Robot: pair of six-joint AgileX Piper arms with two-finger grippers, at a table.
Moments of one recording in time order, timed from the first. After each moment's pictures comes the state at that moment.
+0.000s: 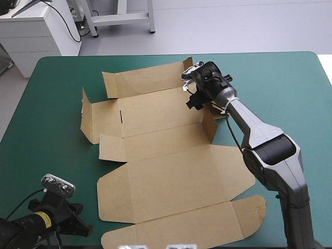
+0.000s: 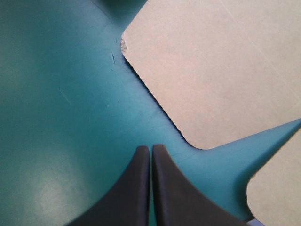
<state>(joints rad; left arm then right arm) -0.43 0.49 -0.49 -0.01 1.05 -0.01 0.47 2.19 -2.09 -0.35 1.15 0.00</state>
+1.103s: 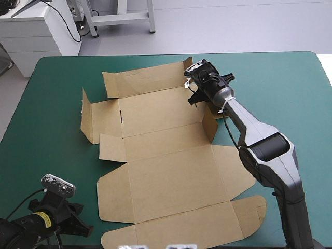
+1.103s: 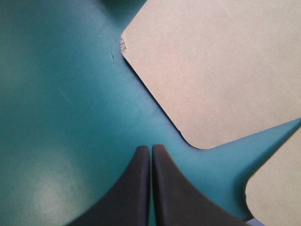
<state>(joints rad) -0.43 0.49 -0.49 -0.01 1.05 -0.01 0.46 2.25 -2.14 -0.45 1.15 0.10</state>
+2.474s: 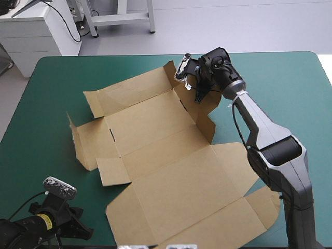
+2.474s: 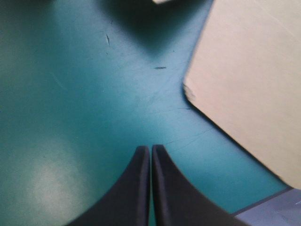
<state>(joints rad) -0.43 0.49 -0.47 -0.02 1.07 -0.01 0.44 2.16 -2.24 -0.21 1.17 -0.70</state>
